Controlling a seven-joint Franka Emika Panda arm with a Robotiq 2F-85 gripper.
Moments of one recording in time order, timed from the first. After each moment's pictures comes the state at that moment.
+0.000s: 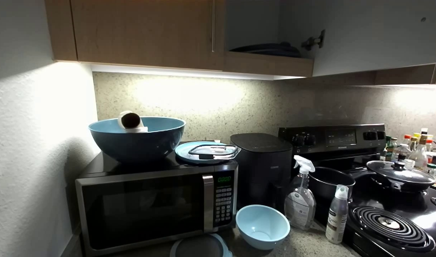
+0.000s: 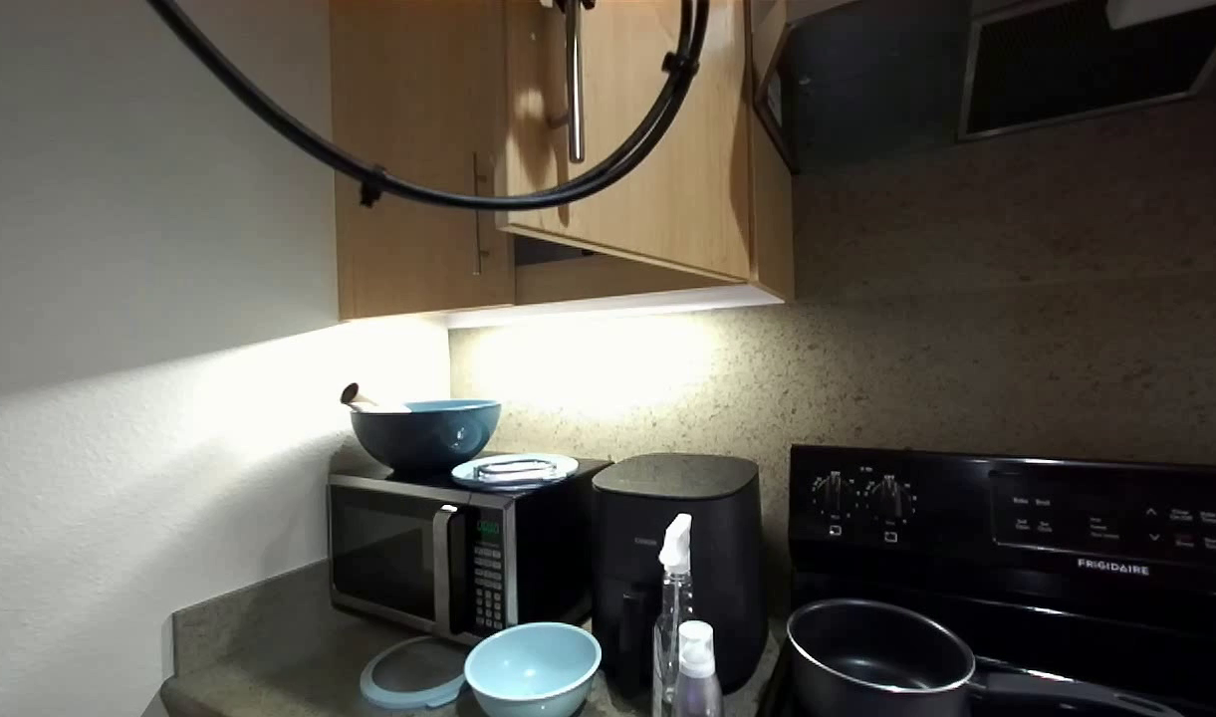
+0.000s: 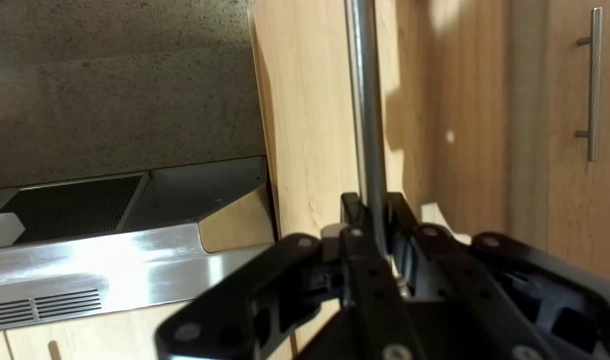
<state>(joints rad) 0.08 -1.26 -0.33 -2.64 -0.05 2.81 -0.15</state>
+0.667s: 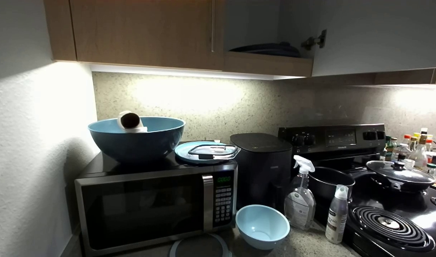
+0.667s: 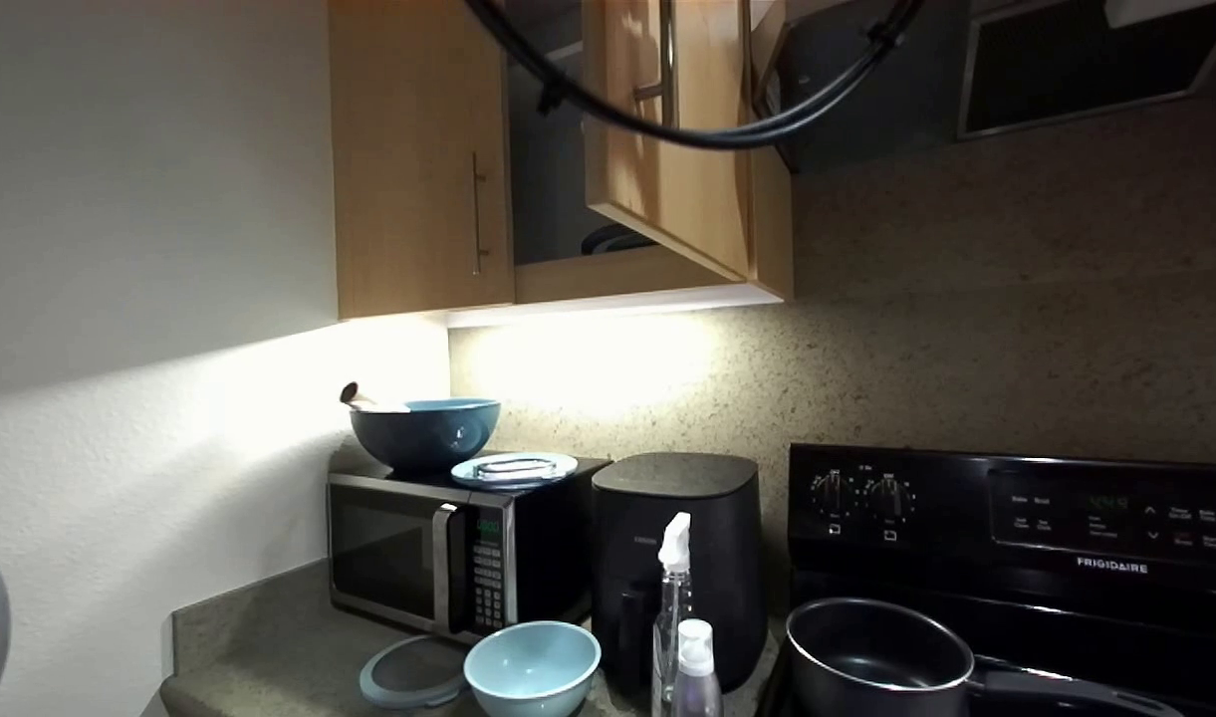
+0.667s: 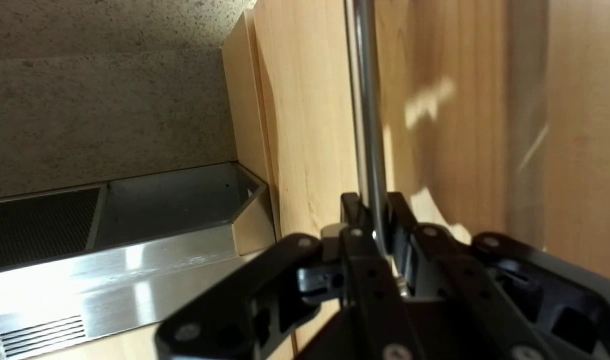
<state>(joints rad) 0.31 -1.31 -0.62 -2.45 0.00 2.58 -0.48</state>
